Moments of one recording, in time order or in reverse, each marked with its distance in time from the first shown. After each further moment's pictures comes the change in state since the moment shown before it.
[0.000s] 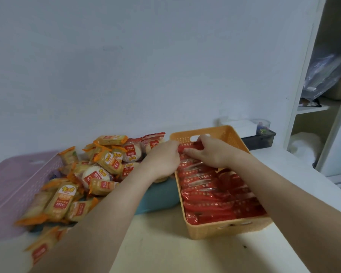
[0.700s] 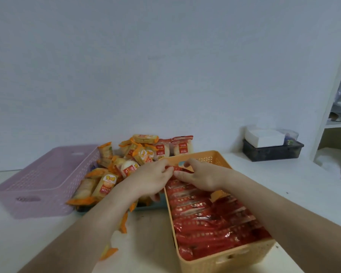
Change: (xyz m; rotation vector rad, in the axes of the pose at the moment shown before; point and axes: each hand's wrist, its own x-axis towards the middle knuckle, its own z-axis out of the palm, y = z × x) left_hand -0.096 -0.074 -0.041 -0.084 -0.123 -0.167; right_hand -0.037 -0.091 0.060 -0.032 -0.271 -0.091
